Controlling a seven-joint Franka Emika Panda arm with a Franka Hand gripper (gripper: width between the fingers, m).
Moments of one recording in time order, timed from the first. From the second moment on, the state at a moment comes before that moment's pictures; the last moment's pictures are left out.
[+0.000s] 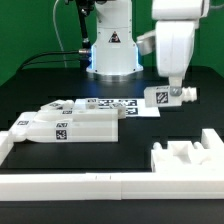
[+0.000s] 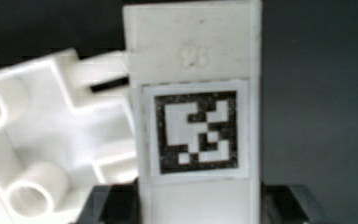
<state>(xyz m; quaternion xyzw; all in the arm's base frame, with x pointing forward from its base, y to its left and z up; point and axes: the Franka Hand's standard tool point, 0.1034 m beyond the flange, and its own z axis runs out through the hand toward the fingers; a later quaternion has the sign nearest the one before) 0.528 0.087 0.104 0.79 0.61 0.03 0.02</state>
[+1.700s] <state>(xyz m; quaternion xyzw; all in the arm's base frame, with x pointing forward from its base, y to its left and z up) 0.443 0.088 0.048 0.41 0.91 -0.01 0.05</state>
